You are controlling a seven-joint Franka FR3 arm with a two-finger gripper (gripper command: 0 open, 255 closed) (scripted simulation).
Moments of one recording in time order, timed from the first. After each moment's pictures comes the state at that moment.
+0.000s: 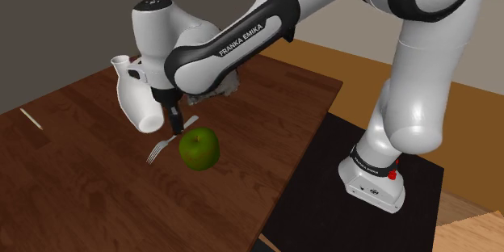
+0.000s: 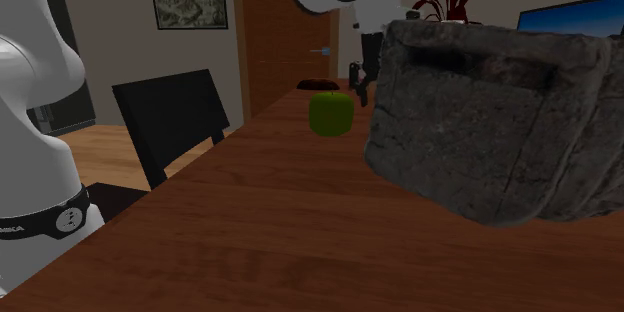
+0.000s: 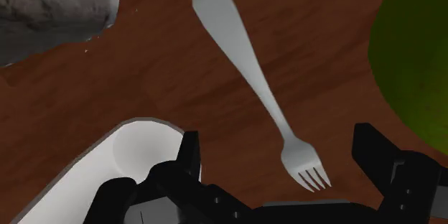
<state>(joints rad) 0.34 0.24 0.33 -1.90 -0.14 2.28 -0.48</state>
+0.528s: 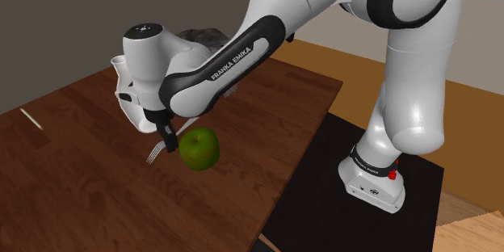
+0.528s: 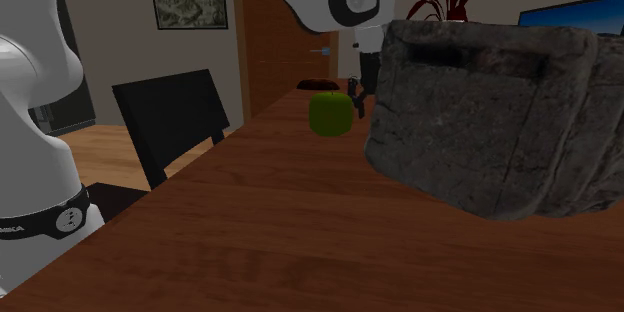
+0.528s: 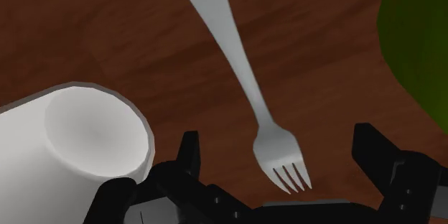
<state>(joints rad) 0.38 0.35 0.35 -1.87 -0.18 2.34 -0.50</state>
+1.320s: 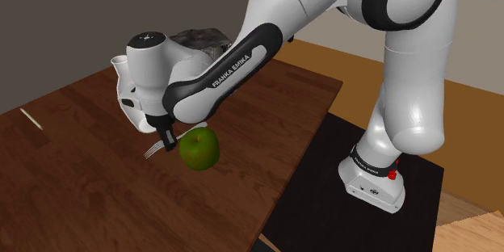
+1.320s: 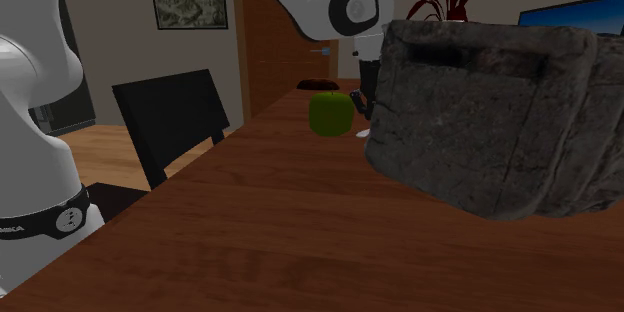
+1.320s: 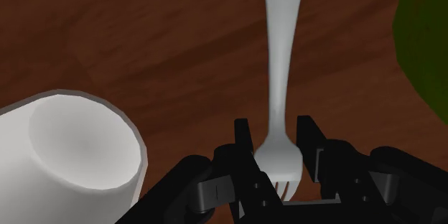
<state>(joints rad) 0.39 0.37 0.34 -1.88 -0.20 2.38 -0.49</state>
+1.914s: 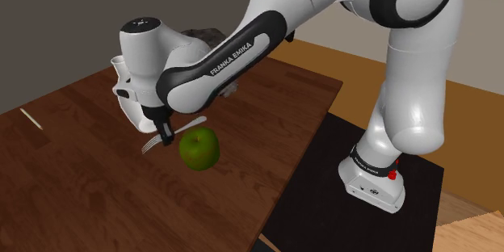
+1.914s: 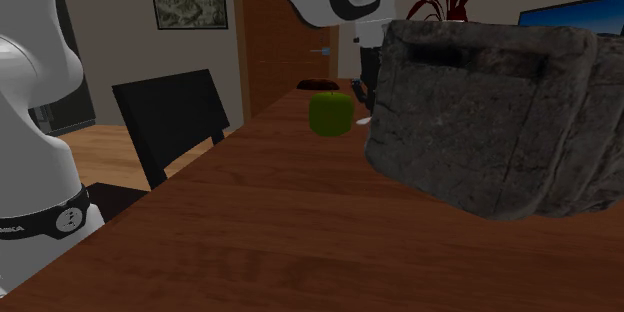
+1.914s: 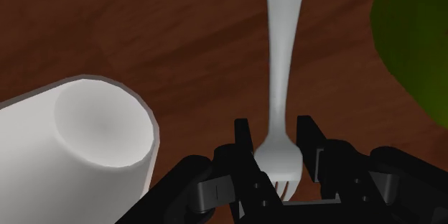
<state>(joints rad) 0.38 0.34 0.35 -1.85 -0.17 2.31 -0.51</state>
